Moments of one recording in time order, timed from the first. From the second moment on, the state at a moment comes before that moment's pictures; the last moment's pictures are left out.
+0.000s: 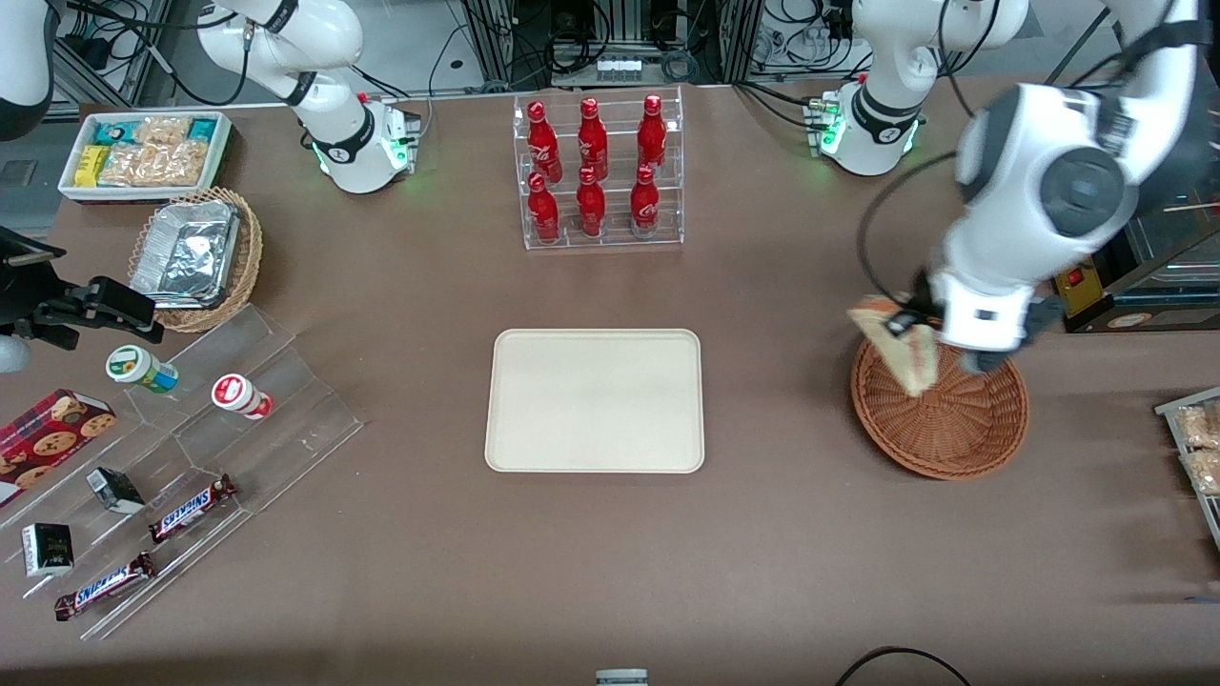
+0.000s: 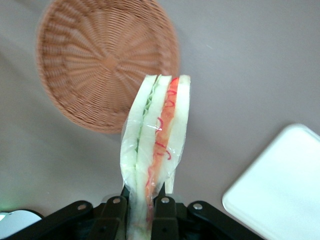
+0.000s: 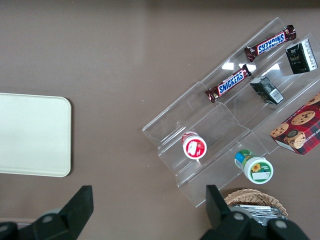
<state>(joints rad) -0.25 0.06 -0.08 -1.85 0.00 1.79 -0.87</state>
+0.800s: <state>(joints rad) -0.65 0.31 -0.12 -1.79 0.00 2.07 -0.88</state>
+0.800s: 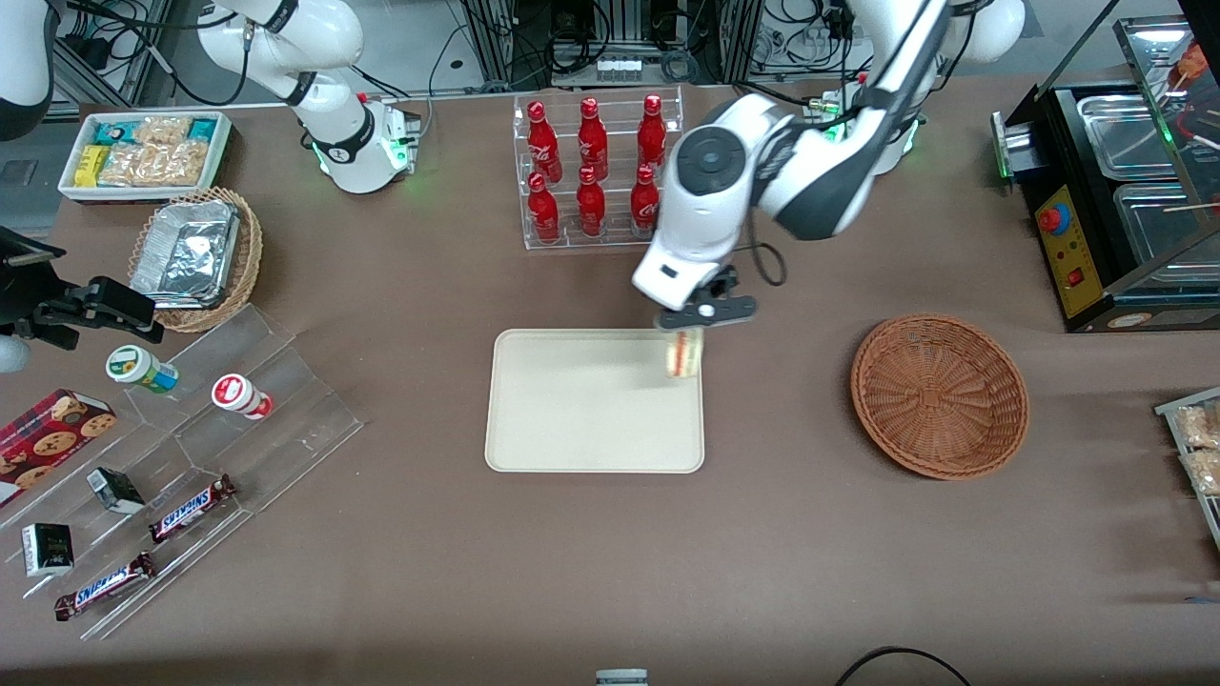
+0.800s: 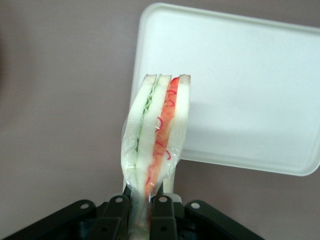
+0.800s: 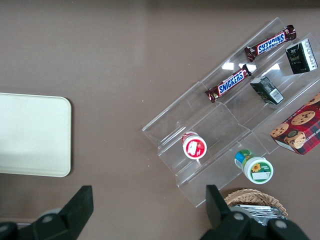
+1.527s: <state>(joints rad) -0.68 0.59 -0.11 -1.67 0.08 2.21 -0.89</state>
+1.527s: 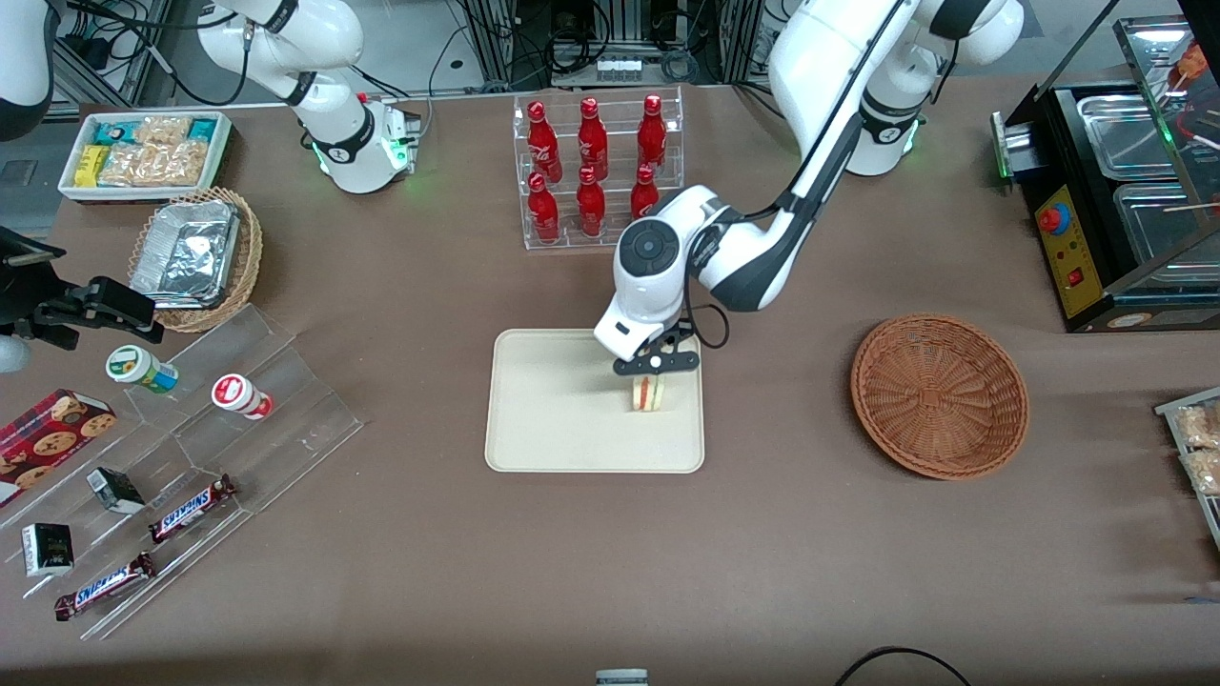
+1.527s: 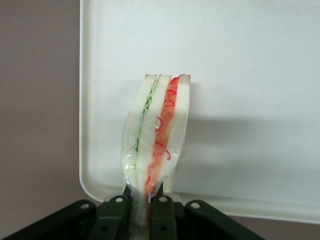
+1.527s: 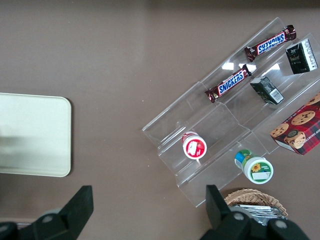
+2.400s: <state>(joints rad) -0.67 0.60 -0.10 -1.63 0.09 2.15 -0.95</state>
